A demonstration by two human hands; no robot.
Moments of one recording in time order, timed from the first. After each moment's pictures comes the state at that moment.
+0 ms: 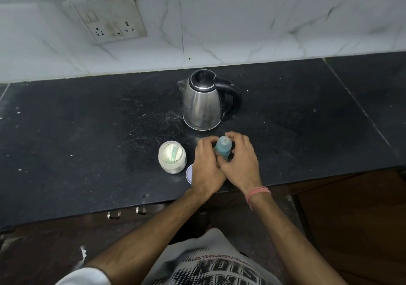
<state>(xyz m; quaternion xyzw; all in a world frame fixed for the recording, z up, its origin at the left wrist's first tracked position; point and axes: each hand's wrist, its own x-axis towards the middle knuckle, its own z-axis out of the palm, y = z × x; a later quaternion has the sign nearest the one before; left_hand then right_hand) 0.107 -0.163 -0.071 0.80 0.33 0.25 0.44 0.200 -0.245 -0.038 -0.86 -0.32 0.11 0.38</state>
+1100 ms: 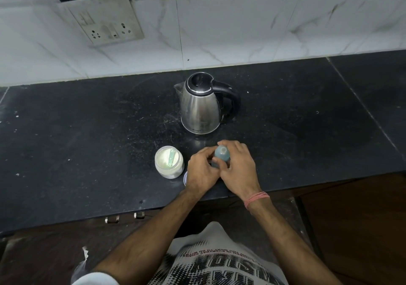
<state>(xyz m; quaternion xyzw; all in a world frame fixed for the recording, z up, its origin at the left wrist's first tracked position) 0.129 -0.137 -0.109 0.80 0.33 0.20 0.47 0.214 -0.244 -0.043 -0.86 -0.38 0.11 0.33</state>
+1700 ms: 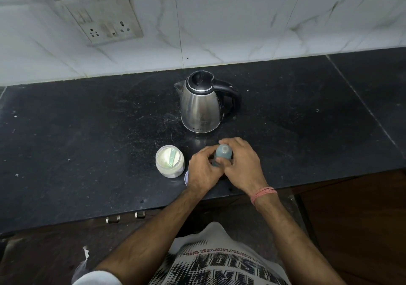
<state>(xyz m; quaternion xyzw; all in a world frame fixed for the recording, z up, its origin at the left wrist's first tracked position) 0.127 -0.136 -0.109 0.79 0.34 0.20 0.47 0.223 -0.243 -0.028 -0.86 -0.39 0.14 0.30</state>
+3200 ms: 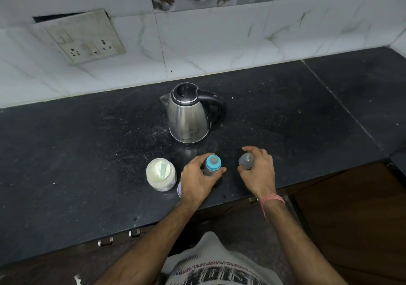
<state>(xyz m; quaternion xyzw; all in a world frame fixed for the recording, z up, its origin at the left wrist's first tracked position) 0.125 -0.137 -0.109 0.79 0.34 0.20 0.47 0.259 -0.289 -0.063 -0.92 -0.20 0.12 0.32</state>
